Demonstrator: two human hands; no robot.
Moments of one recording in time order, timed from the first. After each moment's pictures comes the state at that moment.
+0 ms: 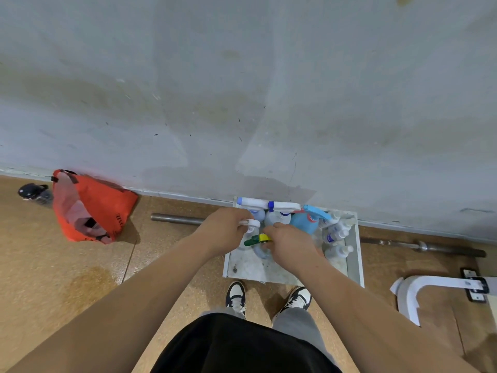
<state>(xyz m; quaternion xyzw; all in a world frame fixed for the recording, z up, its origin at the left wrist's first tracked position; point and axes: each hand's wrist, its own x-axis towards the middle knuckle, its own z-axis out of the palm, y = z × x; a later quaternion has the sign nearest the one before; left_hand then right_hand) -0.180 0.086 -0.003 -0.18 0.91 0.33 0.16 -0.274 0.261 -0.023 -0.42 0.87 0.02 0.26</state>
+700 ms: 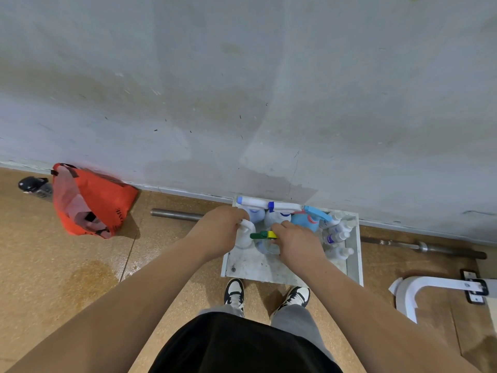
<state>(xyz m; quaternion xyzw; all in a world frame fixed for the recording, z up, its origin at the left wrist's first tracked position) -0.177 0.082 -0.005 -0.18 0.92 0.30 0.15 -0.282 0.276 -0.028 -0.42 0.88 0.02 0.20</state>
